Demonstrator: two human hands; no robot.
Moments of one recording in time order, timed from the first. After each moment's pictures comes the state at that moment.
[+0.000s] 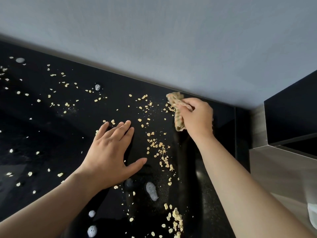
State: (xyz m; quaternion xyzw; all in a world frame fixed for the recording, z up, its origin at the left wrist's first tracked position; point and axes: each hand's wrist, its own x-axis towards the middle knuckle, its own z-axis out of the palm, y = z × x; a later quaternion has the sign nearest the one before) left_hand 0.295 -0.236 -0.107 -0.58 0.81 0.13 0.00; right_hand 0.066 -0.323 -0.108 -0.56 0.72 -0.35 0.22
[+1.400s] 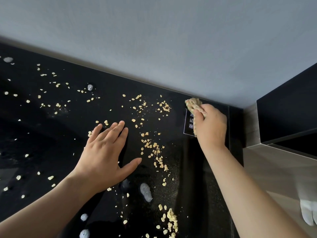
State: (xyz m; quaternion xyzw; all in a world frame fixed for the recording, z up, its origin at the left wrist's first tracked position) left_hand 0.293 -0.234 -0.113 -0.58 0.81 0.12 -0.01; right_hand 0.023 -0.302 -0.112 -0.58 0.77 -0.26 0.05
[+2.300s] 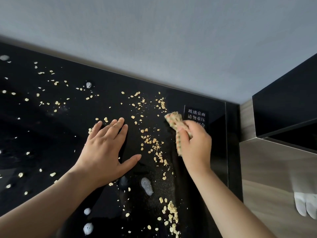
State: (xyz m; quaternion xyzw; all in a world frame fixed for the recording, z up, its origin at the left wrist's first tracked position) left_hand 0.296 -0.235 -0.113 -0.57 0.82 0.11 0.00; right_hand 0.062 -0.241 -0.119 -0.59 0.73 -0.33 0.12
